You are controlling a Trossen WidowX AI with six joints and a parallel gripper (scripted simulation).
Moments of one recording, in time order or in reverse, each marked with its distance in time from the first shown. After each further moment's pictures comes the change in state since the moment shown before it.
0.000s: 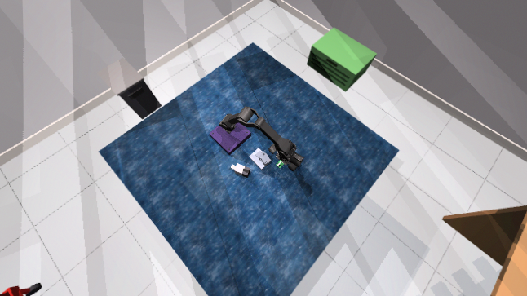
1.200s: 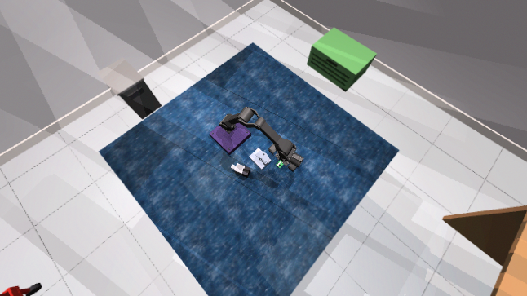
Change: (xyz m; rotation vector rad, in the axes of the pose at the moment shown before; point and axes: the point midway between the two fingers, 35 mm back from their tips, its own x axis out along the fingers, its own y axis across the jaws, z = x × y) arm 0.001 0.000 0.000 -0.001 0.000 0.001
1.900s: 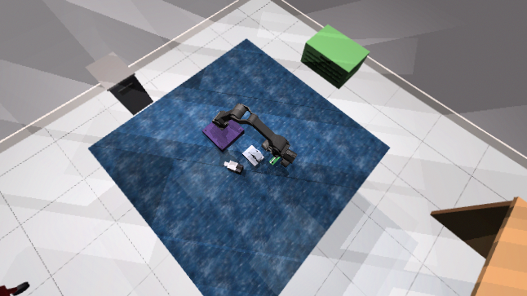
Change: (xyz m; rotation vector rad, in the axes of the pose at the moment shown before) arm -0.015 0.004 0.001 -0.001 0.004 0.028
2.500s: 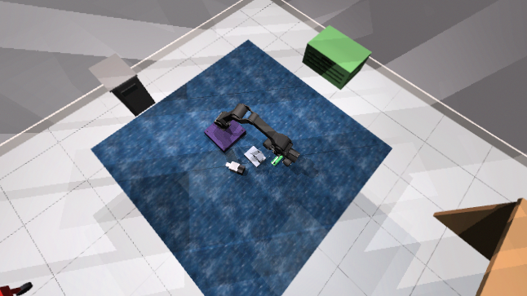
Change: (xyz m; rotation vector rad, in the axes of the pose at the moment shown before) arm -0.026 0.005 0.003 -0.002 0.005 0.031
